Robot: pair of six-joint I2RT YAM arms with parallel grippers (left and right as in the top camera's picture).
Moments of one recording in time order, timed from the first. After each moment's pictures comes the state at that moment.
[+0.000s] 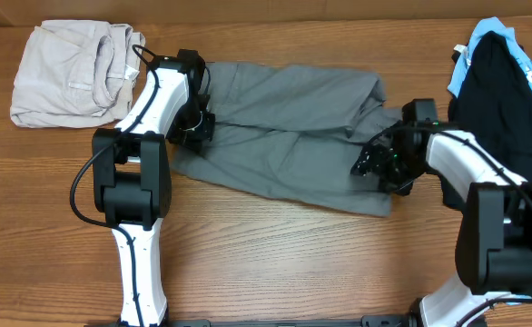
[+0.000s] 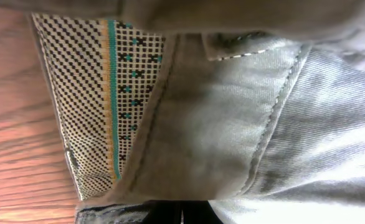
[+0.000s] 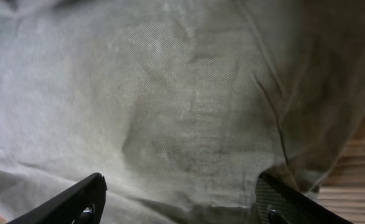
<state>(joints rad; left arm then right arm) -0.13 2.35 1.88 -1.23 0.00 -0.05 0.01 1.84 1.08 -0.76 -0.37 0.35</state>
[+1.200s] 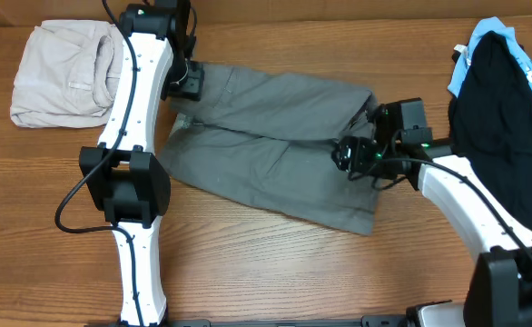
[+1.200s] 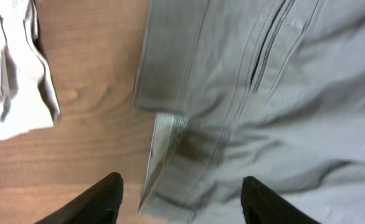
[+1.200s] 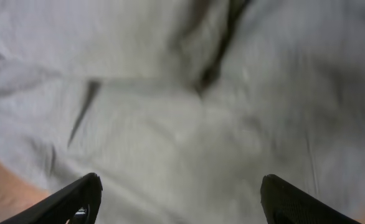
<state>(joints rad) -0.12 2.36 2.40 -1.45 -0.08 -0.02 0.16 1.58 0.99 -0.53 -0.32 0.33</state>
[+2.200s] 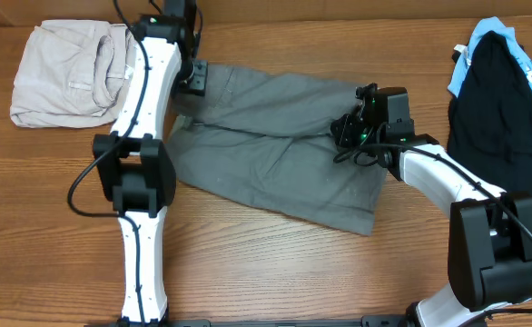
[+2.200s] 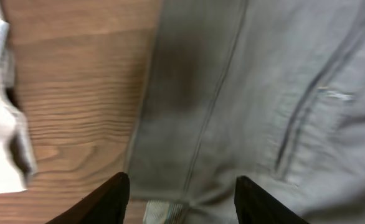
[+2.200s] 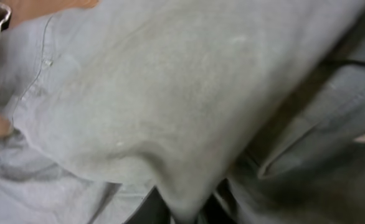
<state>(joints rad) -0.12 2.50 2.40 -1.29 -0.12 -0.05 0.17 1.77 0.99 -0.08 -0.33 0.42</state>
